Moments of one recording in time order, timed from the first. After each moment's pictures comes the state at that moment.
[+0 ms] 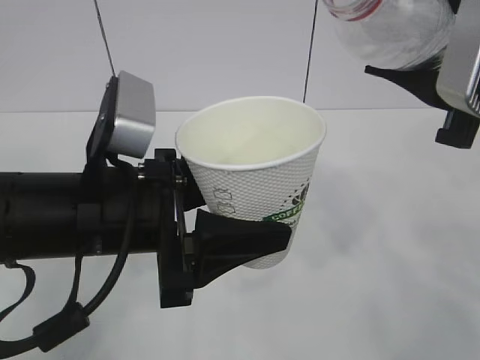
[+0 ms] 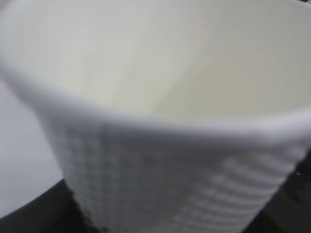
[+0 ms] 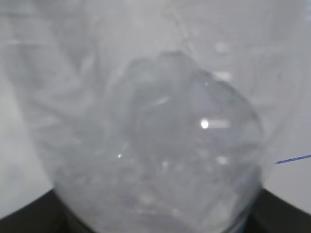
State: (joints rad) left arm -0.65 1.55 -0.64 0.99 -0.90 -0.71; right arm 0.21 1.13 -0.79 -1.46 -0.38 0.19
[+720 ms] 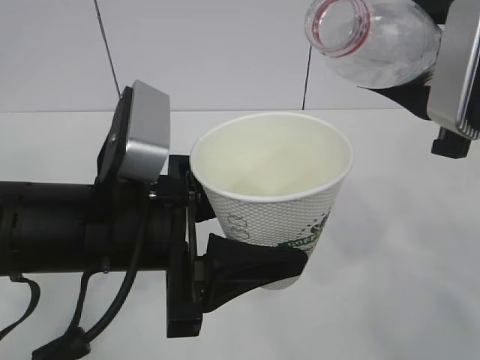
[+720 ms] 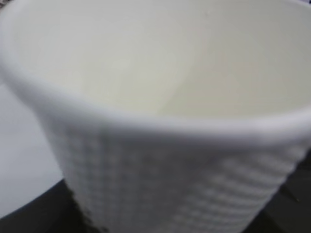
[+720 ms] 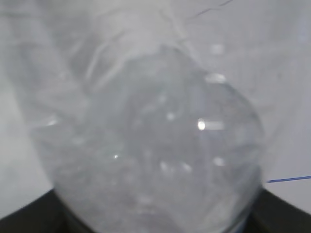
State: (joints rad) left arm -0.70 1.55 -0.64 0.99 -0.89 -0.65; right arm 0.22 1.15 -0.79 -1.50 -0.40 0.15
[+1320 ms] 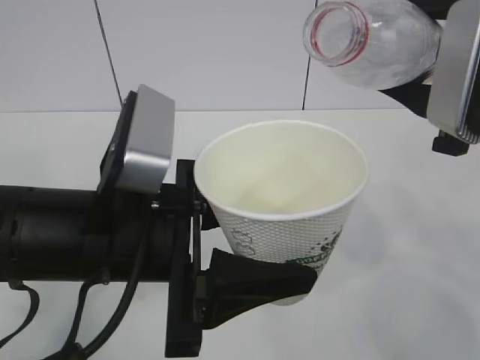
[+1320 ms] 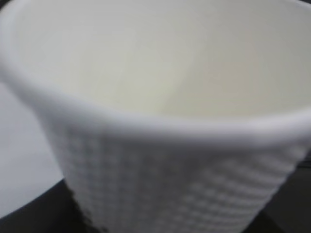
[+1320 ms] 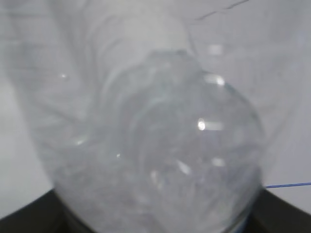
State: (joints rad) left arm -0.72 1.55 -0.64 1.02 -0.92 -0.64; right arm 0.22 1.15 -0.79 -1.47 -0.40 0.07
